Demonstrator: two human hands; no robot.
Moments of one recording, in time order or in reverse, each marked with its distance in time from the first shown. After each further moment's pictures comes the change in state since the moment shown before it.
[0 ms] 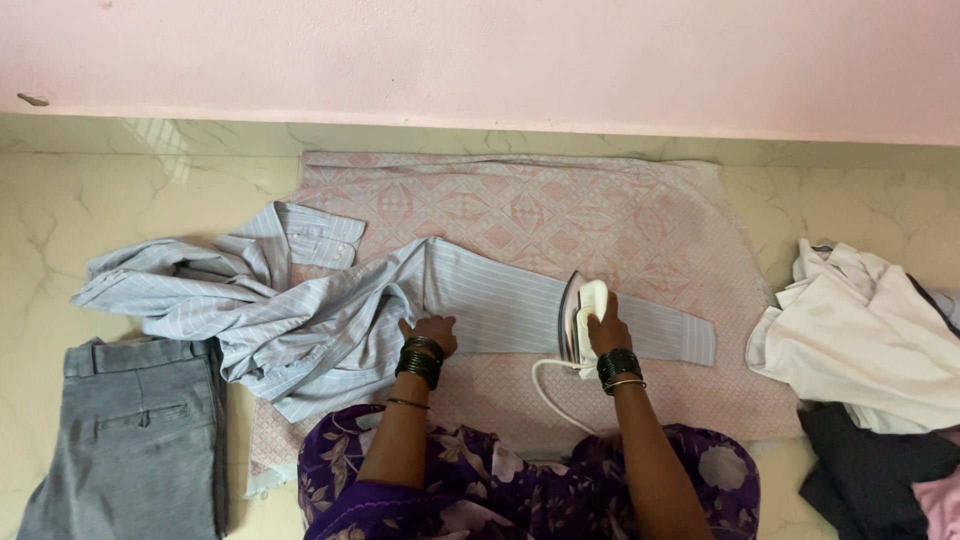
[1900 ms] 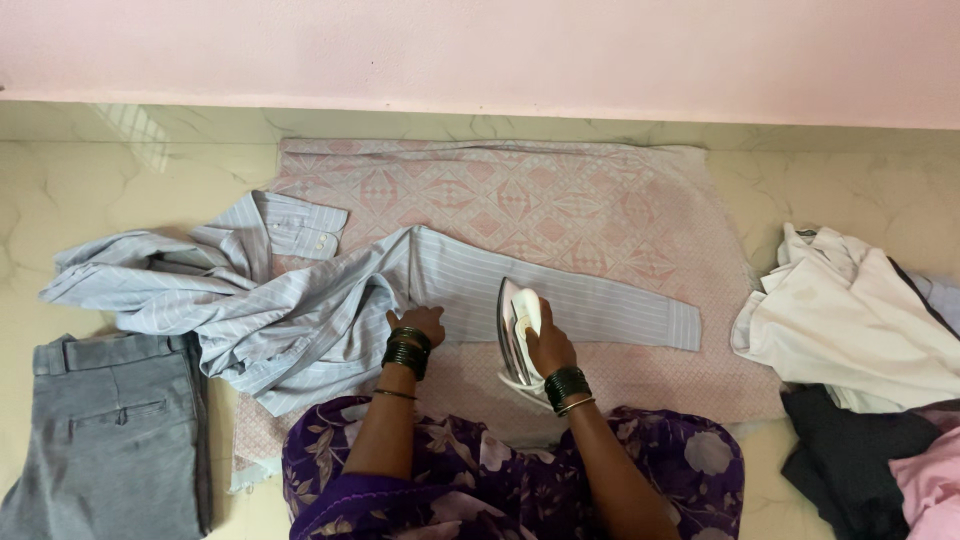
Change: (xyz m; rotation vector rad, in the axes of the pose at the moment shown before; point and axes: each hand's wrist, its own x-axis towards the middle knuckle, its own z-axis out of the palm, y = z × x) left_hand 0.003 0.002 0.002 -0.021 -0.034 -0.015; right_hand -0.093 -0.066 0.021 -0.019 -0.122 -0.235
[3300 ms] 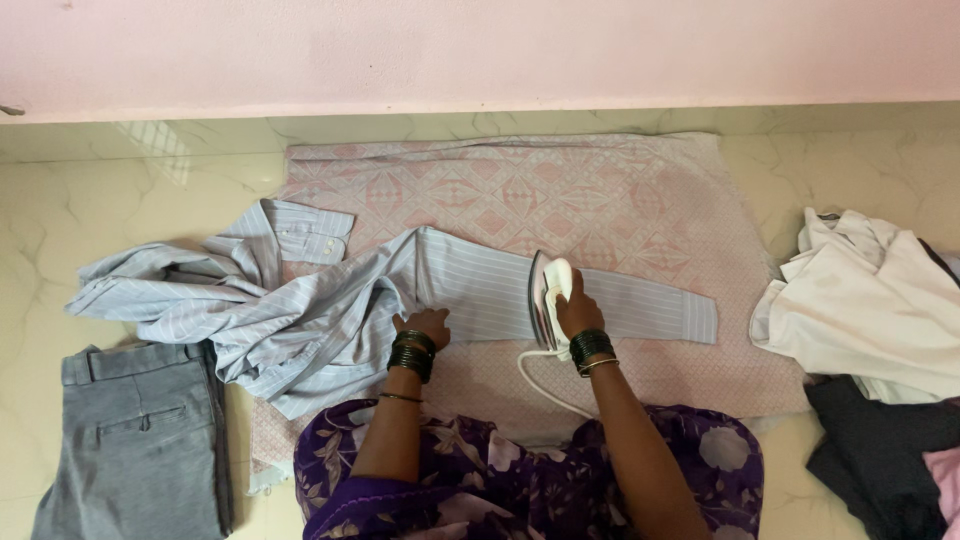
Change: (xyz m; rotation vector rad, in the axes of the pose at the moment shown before) left_hand 0.002 -0.007 0.006 0.036 0.016 0.008; right_hand 0.069 0.034 -0.016 -0.028 0.071 0.136
